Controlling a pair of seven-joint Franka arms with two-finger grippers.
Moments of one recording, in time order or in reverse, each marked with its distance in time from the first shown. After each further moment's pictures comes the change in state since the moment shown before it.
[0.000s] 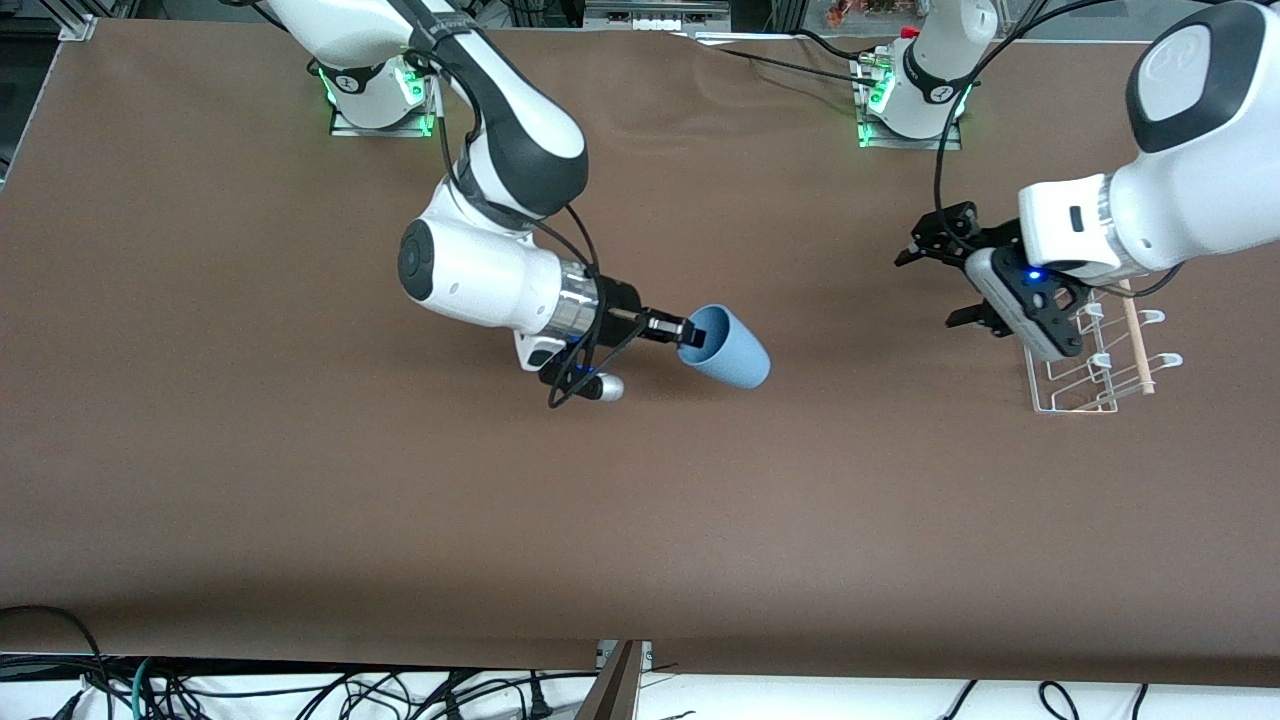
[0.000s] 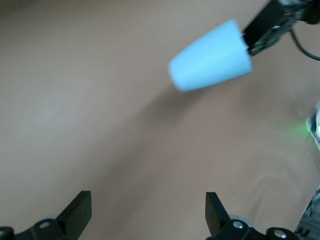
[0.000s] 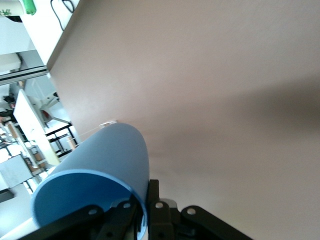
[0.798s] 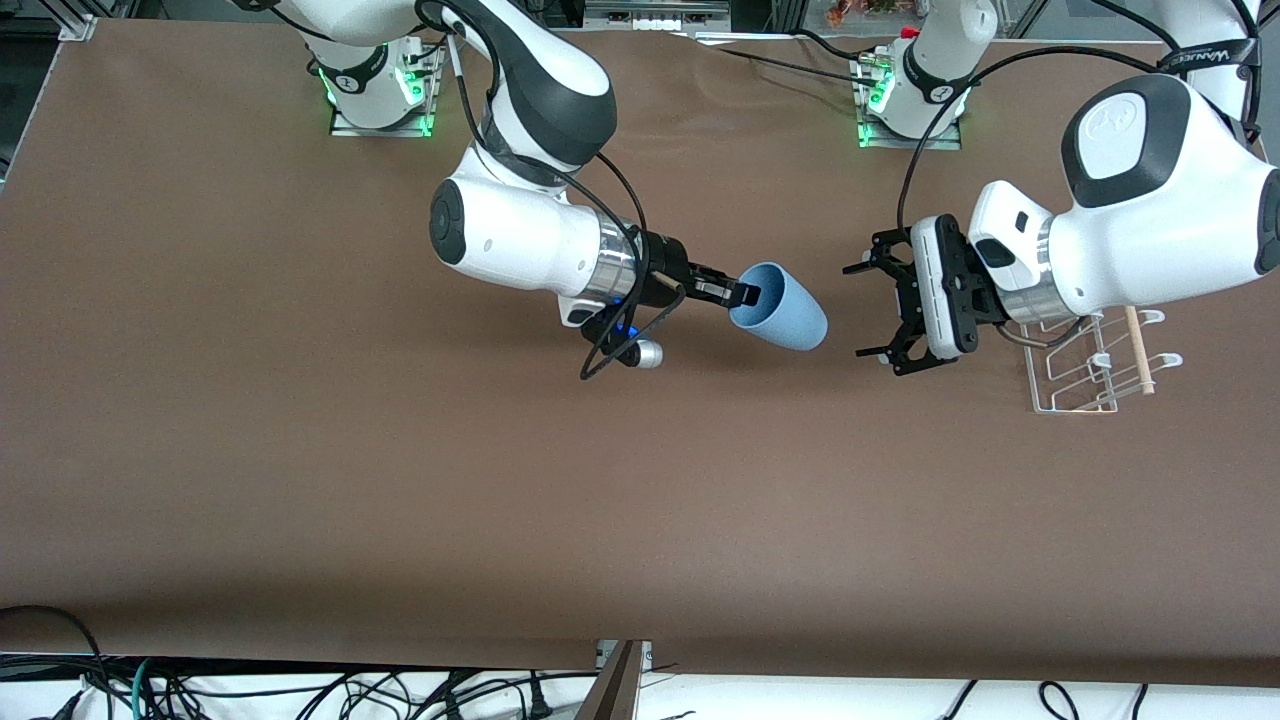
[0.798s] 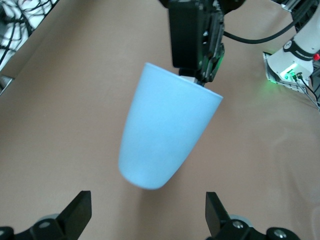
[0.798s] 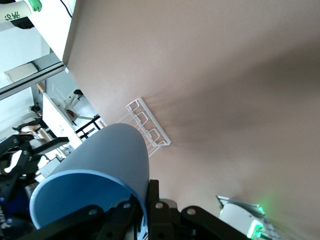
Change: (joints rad) left arm -0.004 0.075 -0.049 -0.012 -0.179 0.112 0.638; right arm 0.000 0.007 0.085 0.070 0.028 0.000 0.223
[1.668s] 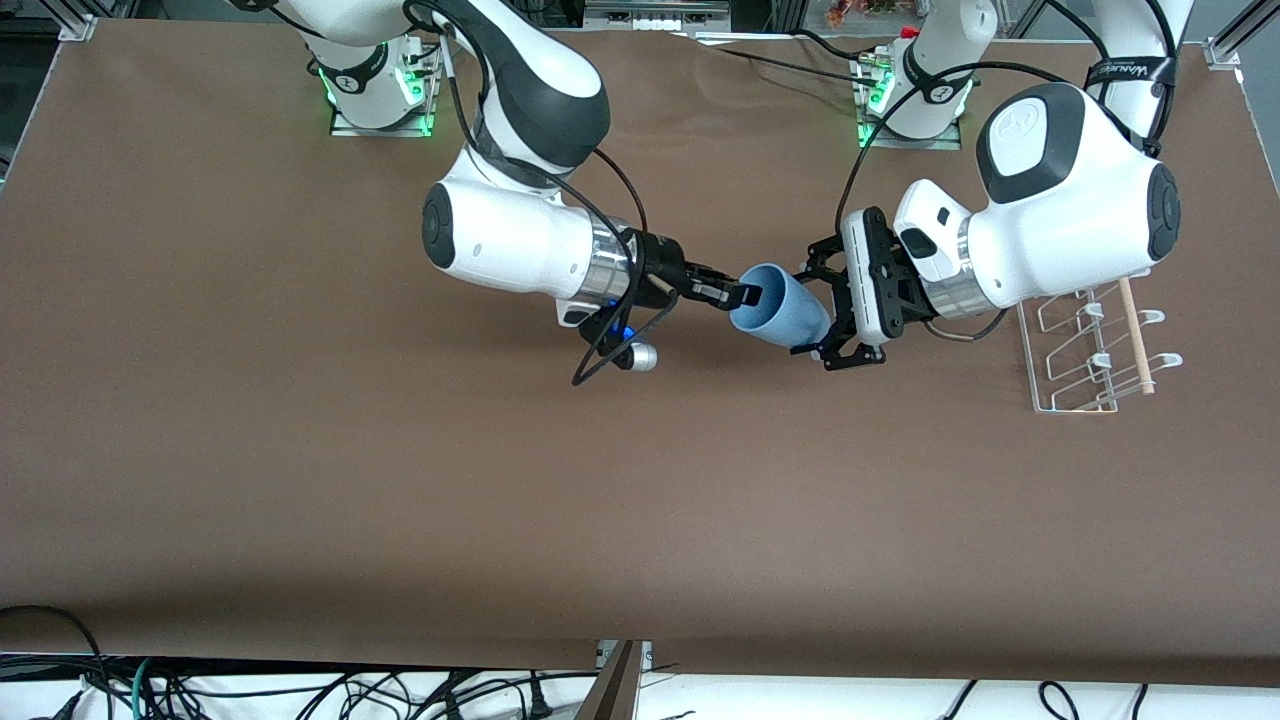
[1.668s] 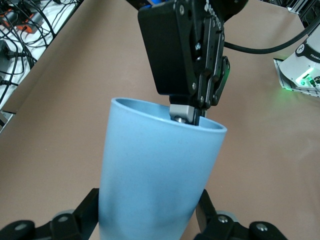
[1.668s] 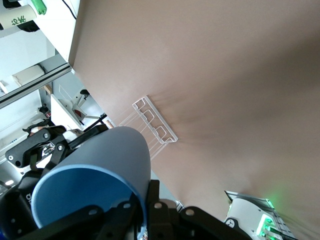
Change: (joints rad) left arm -0.003 -0.002 -0.101 -0.088 -0.044 0.209 0.047; right arm -0.011 0.000 0.000 0.007 0.020 -0.009 0.007
